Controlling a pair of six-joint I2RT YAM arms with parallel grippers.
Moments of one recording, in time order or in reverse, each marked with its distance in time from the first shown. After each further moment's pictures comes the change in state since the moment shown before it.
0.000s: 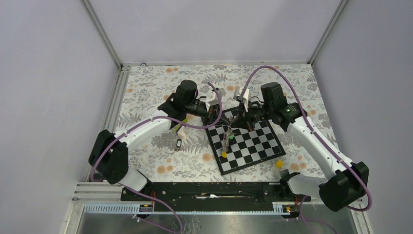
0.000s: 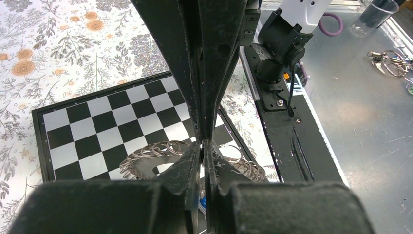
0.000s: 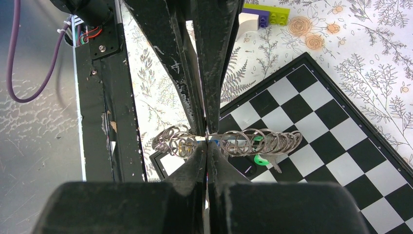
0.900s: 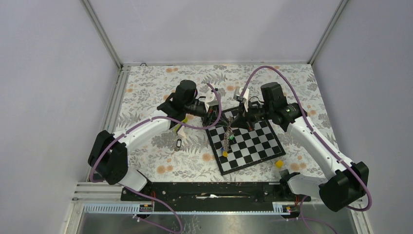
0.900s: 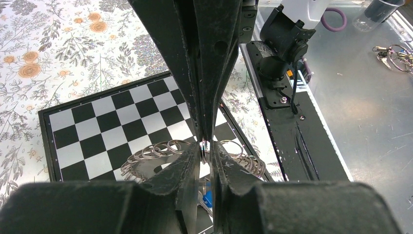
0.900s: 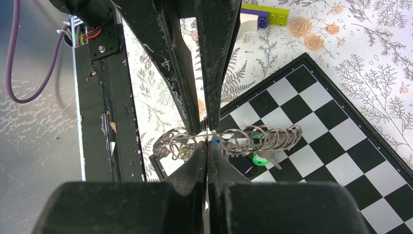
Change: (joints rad) left arm 0.005 -0.007 0.000 -0.019 0.000 0.039; right arm 0.000 0.000 -0.002 0.006 0.000 0.002
